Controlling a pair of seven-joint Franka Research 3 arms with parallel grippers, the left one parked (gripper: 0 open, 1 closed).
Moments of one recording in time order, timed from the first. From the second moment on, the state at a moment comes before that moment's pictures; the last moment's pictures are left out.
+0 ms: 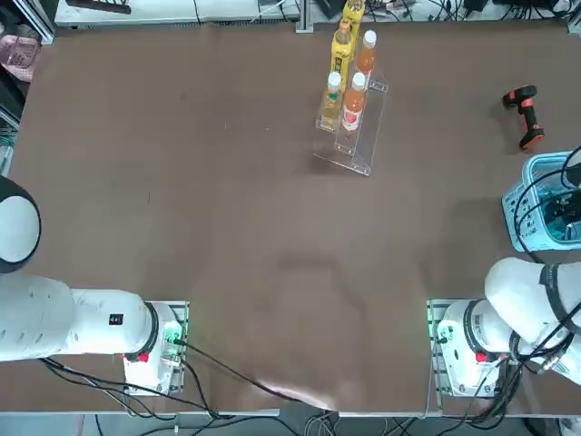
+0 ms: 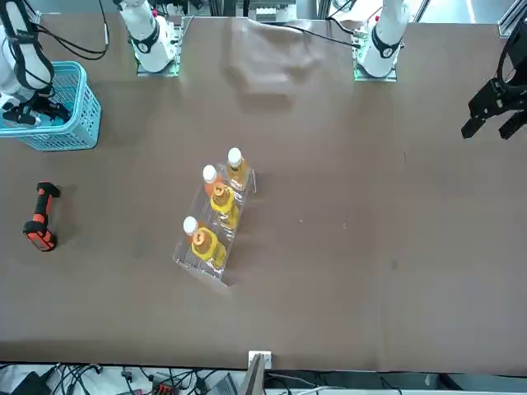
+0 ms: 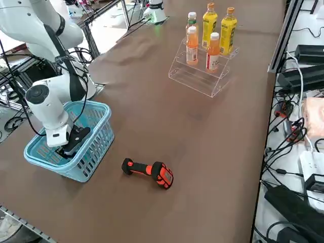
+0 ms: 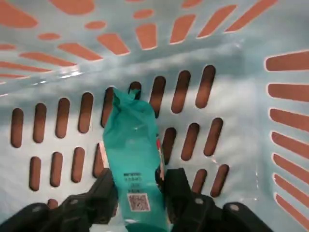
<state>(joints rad) -0.71 0.21 -0.18 -2.50 -0.10 2.66 -0.65</state>
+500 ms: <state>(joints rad) -0.71 0.21 -0.18 -2.50 -0.10 2.66 -0.65</state>
